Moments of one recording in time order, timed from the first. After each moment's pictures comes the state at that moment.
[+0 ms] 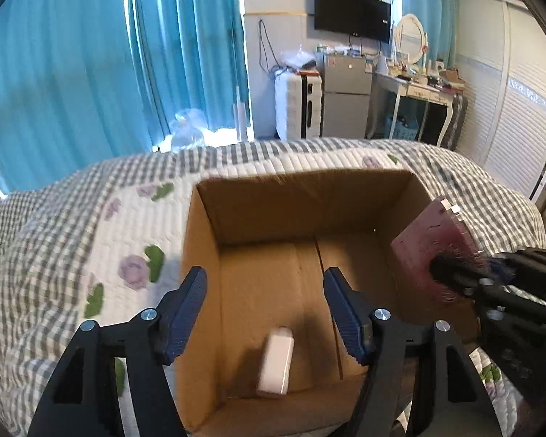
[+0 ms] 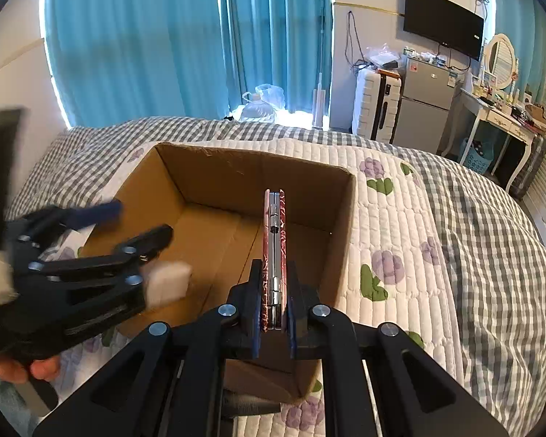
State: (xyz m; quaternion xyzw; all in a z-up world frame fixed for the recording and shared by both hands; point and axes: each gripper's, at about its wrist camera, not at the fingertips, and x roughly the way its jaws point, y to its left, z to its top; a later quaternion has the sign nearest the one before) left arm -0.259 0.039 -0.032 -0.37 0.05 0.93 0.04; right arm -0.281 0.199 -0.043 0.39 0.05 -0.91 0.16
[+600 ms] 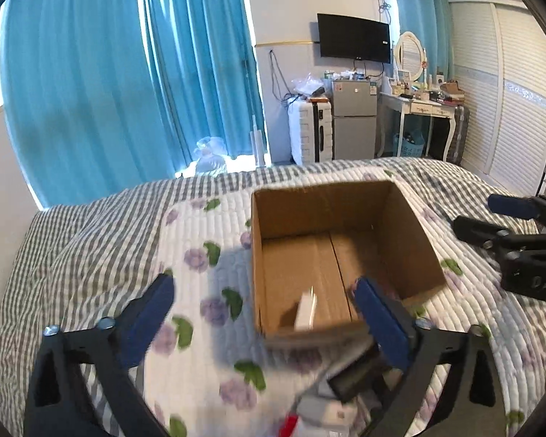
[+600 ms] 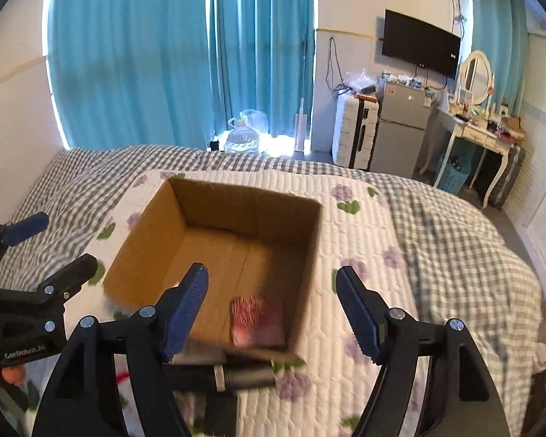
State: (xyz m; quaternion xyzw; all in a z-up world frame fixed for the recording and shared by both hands) left arm -0.148 0.009 0.018 -0.32 0.07 0.95 0.01; right arm -0.210 0.214 0.014 0.34 0.05 -0.93 0.12
